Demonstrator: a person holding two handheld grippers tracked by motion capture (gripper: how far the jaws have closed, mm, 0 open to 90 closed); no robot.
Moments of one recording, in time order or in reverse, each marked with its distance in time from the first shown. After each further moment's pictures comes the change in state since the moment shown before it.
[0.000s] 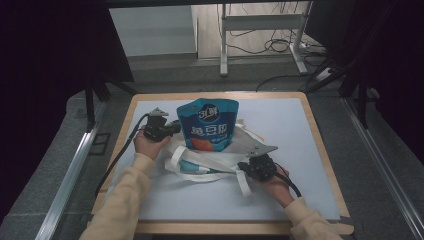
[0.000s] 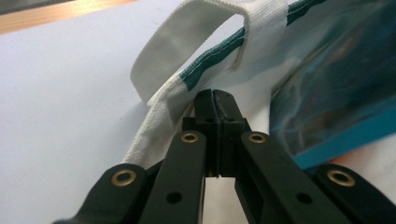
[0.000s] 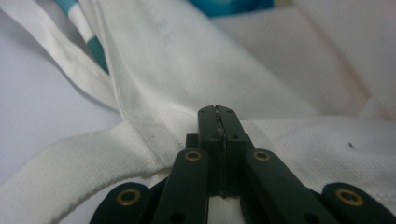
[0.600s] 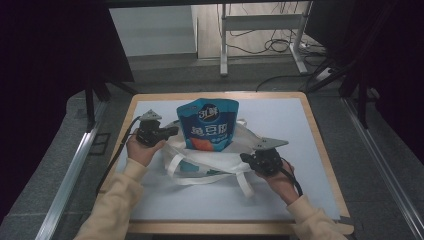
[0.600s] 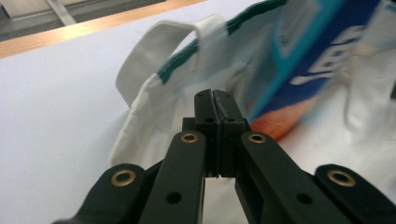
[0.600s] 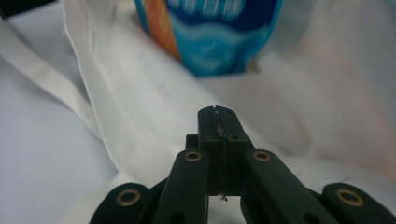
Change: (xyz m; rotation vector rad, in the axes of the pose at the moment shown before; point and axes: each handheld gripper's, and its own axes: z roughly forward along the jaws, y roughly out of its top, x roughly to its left) left arm -0.017 -0.006 -0.044 -0.076 -0.058 0.057; right arm -0.004 0.024 -0.035 -0.130 -0.017 0.017
